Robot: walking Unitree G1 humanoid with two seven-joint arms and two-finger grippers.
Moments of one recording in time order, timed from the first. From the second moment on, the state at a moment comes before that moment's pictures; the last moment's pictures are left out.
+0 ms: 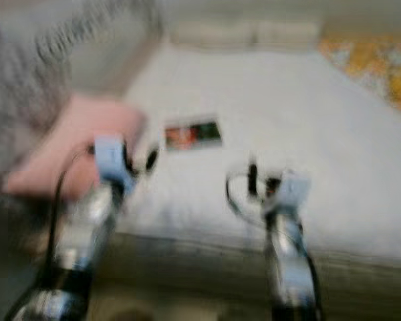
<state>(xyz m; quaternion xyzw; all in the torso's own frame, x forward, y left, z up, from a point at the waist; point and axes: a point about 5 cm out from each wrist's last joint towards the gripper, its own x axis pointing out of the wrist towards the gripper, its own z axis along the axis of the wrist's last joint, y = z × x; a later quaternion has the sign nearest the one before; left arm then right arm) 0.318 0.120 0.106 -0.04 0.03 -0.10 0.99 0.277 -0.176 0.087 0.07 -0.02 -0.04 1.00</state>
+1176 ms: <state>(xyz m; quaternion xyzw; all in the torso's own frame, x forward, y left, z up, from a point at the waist) 0.317 0.144 0.080 -0.05 0.07 -0.06 0.99 0.276 -0.162 0.085 0.05 -0.02 0.00 1.00</state>
